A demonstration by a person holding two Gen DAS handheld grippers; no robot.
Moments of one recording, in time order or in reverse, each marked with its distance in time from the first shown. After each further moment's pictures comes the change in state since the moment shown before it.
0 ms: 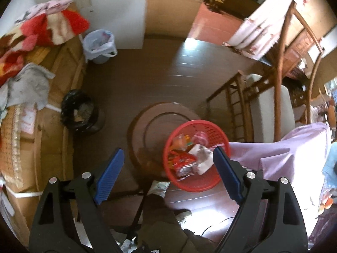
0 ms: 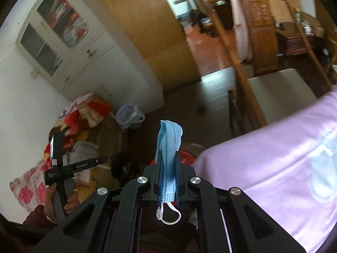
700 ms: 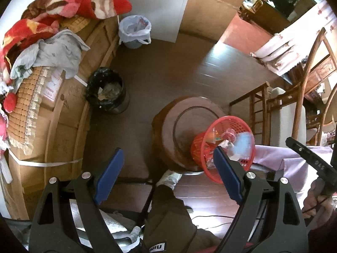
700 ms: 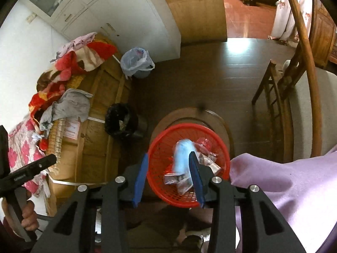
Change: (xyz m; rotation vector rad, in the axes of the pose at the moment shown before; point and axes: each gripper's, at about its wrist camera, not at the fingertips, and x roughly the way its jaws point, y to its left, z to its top) left arm -0.019 0.072 -0.031 -0.171 0.015 0.089; right arm 0.178 0.050 0.000 -0.164 0.319 -0.003
